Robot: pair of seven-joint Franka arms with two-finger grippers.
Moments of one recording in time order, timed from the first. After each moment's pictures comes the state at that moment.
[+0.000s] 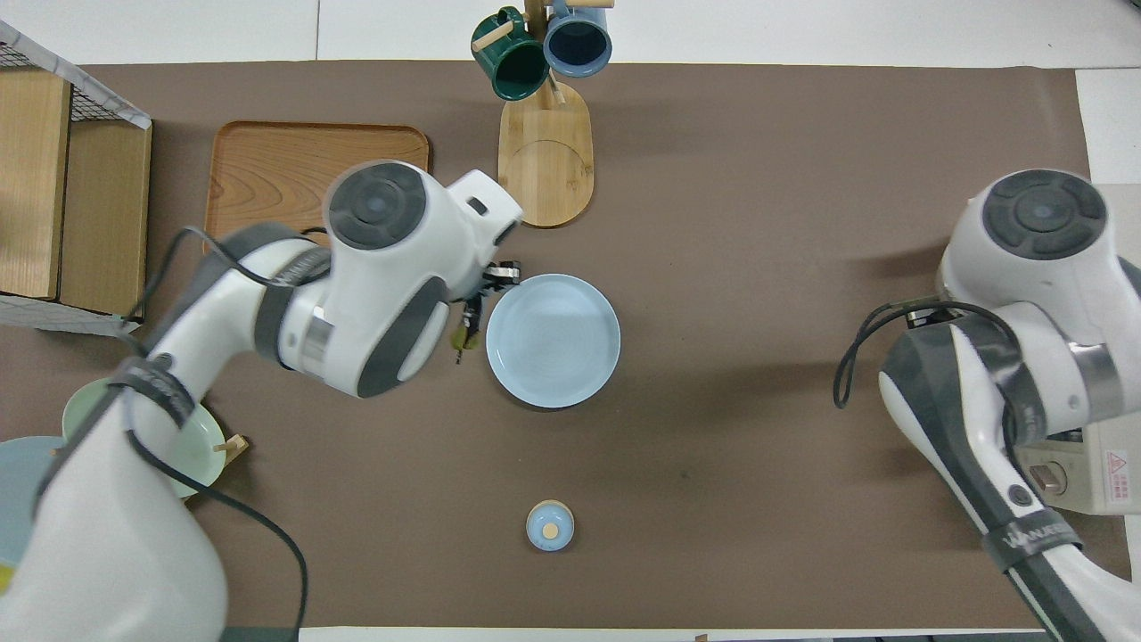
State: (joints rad) left arm -0.51 0.30 0.03 -1.72 -0.06 2.06 -0.39; right arm 0.05 0.03 -0.01 -2.01 -0.41 1.89 0.11
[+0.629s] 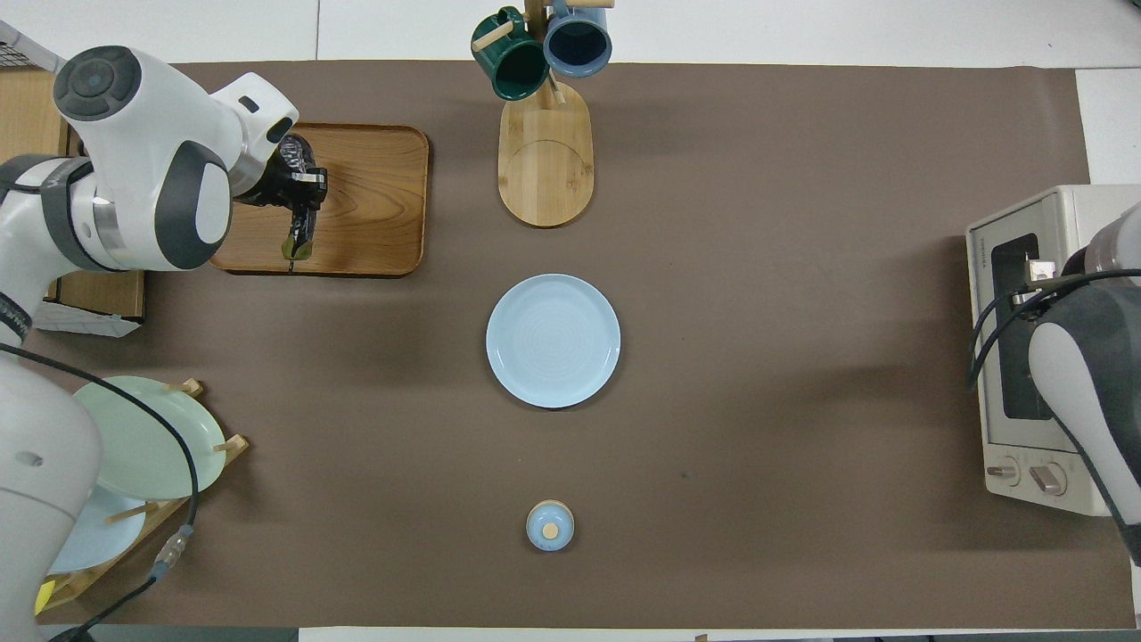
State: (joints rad) left arm -0.18 0.56 0.02 -1.50 -0.06 2.13 -0.10; right arm -0.08 -0.01 -0.02 -1.92 -0.23 1.86 -0.08
